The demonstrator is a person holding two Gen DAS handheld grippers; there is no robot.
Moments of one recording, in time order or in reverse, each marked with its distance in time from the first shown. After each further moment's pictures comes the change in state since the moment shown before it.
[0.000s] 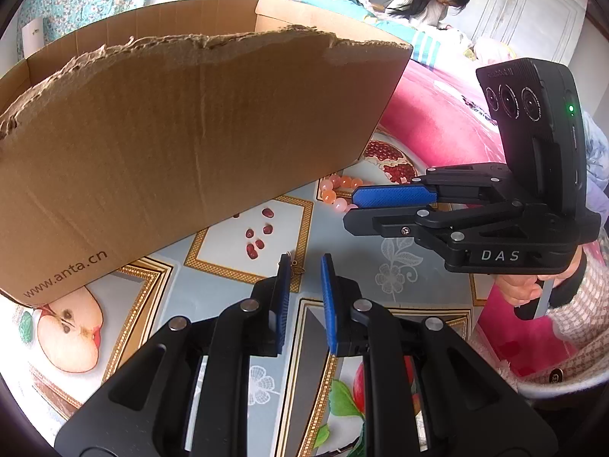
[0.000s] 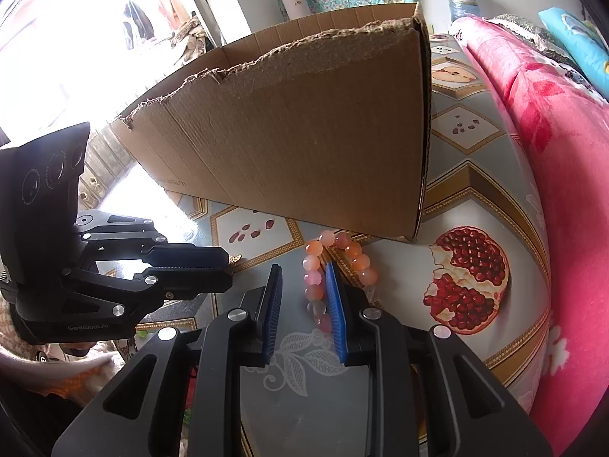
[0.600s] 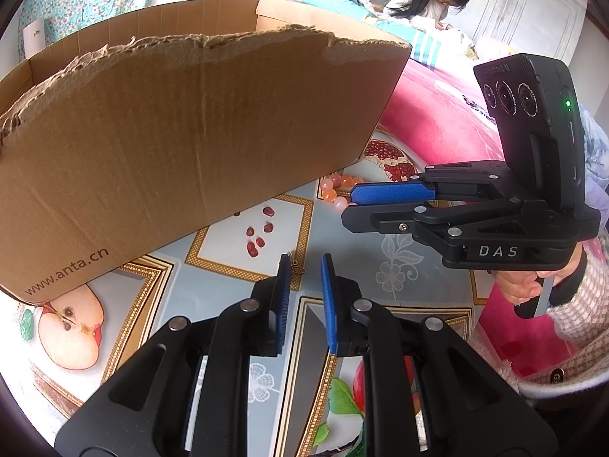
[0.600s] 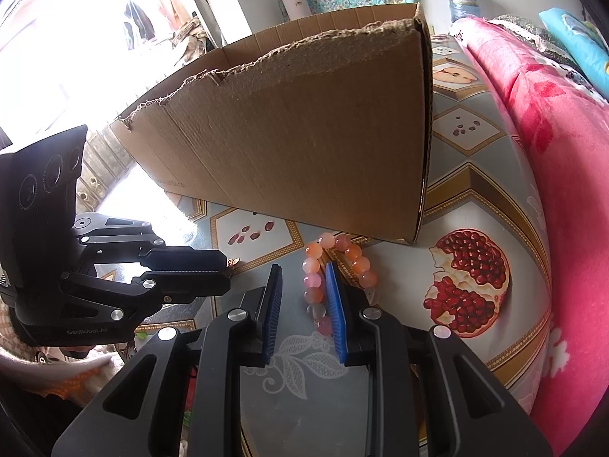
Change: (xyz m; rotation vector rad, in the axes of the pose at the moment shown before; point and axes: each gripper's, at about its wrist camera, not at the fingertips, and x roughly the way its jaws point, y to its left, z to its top) left arm 0.000 0.000 0.000 0.002 -0.002 0.005; right arm 0.000 0.000 0.000 0.001 0.000 0.001
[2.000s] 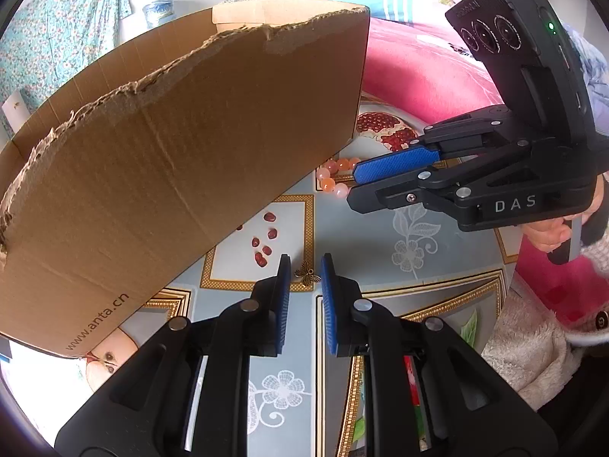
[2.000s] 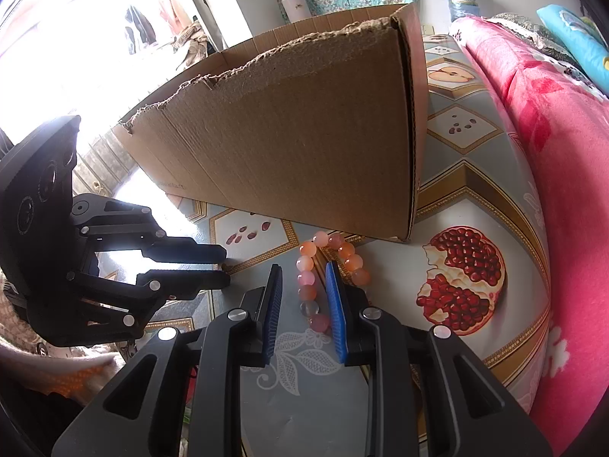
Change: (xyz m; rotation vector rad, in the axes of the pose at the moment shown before) left arm 0.012 -0.018 0.007 0.247 0.061 0.113; right arm -0.001 -0.007 0.001 0.009 -0.012 0.017
